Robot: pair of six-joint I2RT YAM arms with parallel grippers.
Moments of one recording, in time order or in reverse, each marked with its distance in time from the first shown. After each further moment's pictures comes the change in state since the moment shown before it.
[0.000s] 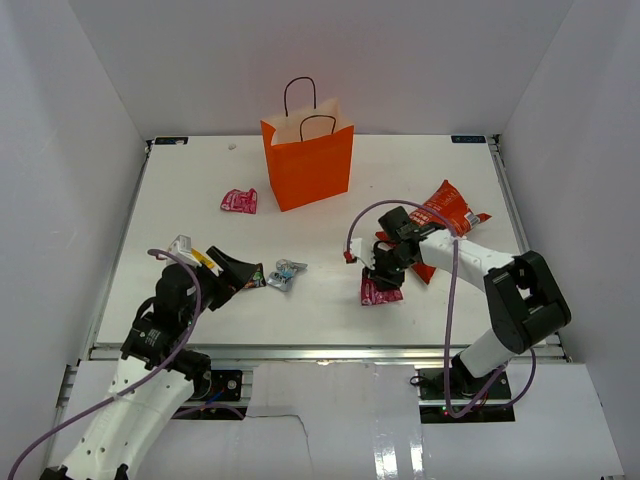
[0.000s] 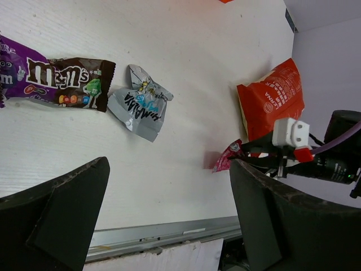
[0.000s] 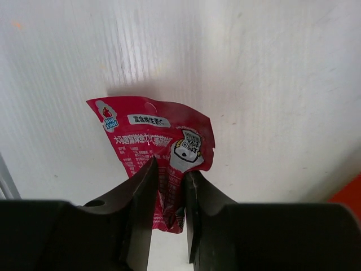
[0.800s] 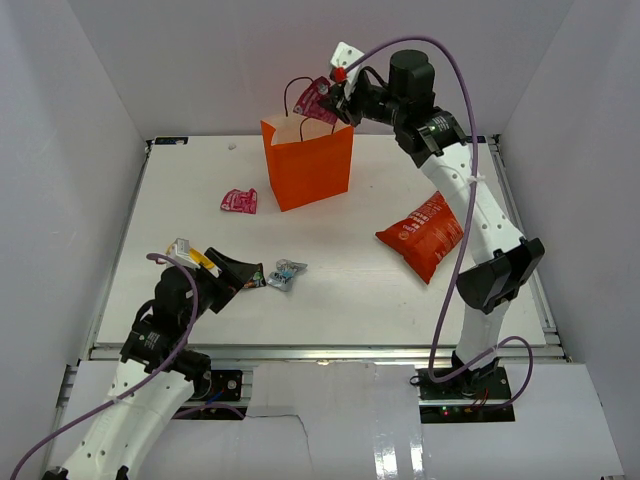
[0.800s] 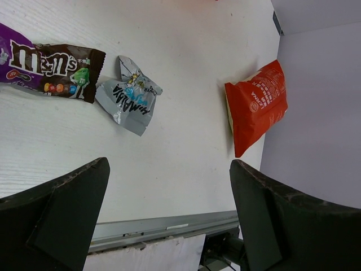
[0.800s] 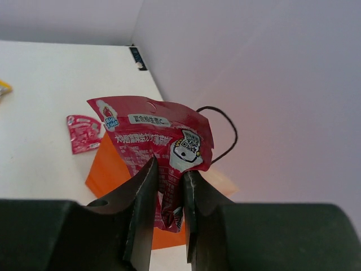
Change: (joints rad) left arm 0.000 -0.034 -0.016 -0.002 0.026 -0.088; right arm -0.019 0.307 1.304 0.164 -0.142 0.333
